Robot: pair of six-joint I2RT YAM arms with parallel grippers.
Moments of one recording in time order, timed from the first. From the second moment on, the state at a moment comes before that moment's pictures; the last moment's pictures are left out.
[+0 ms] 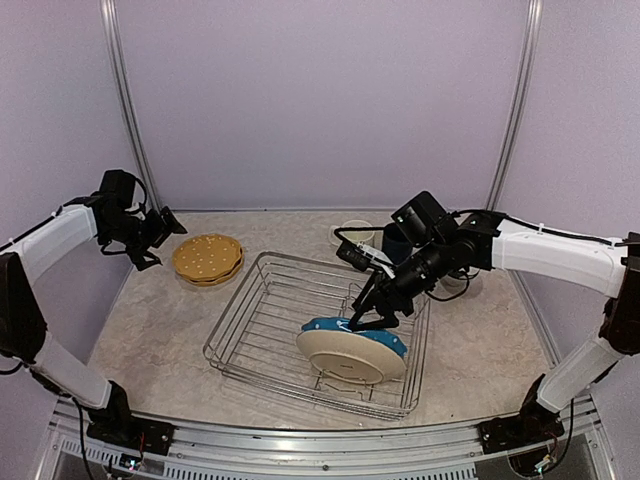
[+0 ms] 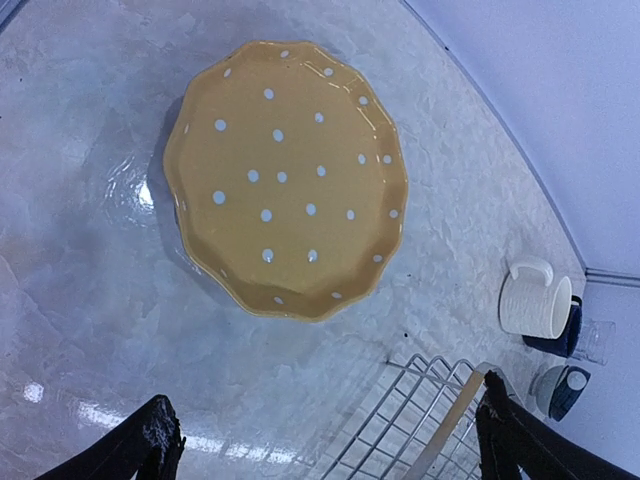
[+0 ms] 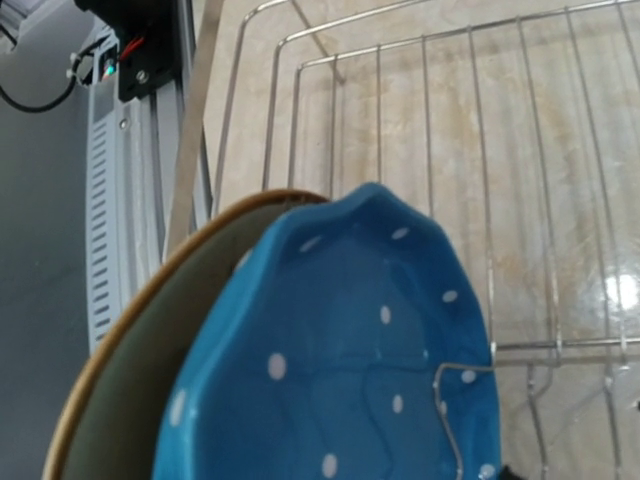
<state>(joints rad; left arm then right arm) -0.01 1.44 1.18 -0.65 0.27 -0.70 0.82 1.51 1.23 -0.65 -0.67 -0.15</state>
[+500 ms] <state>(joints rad) -0.09 1.42 1.19 -0.66 0.27 -0.73 0.86 1.50 1.19 -0.63 -0.46 -0.16</state>
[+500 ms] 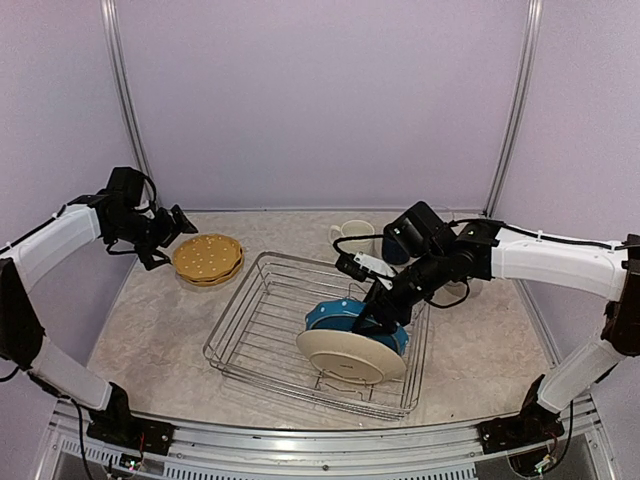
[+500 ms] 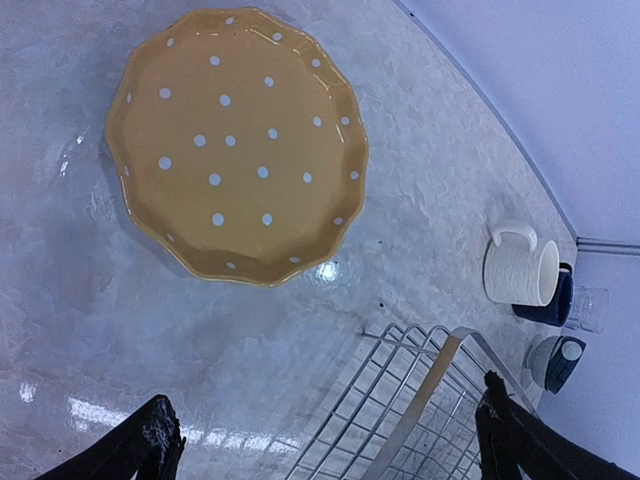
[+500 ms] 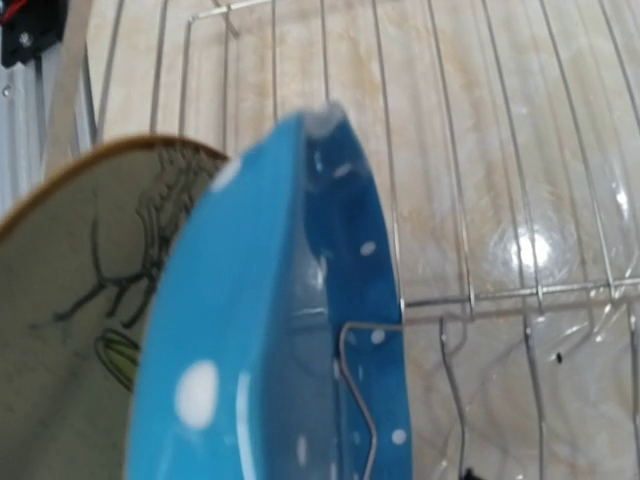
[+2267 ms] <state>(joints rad) -0.12 1.44 1.25 -0.67 0.31 -0.73 0.70 1.45 1.25 -0.65 -0.84 -0.15</state>
